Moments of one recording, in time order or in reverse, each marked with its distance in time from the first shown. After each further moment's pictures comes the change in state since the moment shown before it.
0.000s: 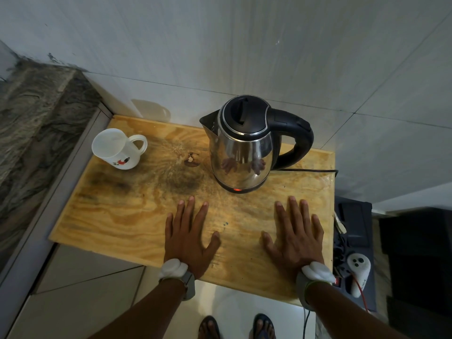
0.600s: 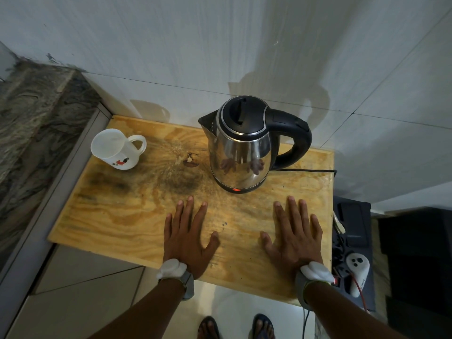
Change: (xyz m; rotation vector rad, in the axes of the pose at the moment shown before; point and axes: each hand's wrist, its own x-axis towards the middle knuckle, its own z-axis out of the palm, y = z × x) left_hand 0.000 -0.001 0.000 0.016 -0.026 -0.009; right_hand -0.001 -0.001 -0.001 0.014 0.001 -0.002
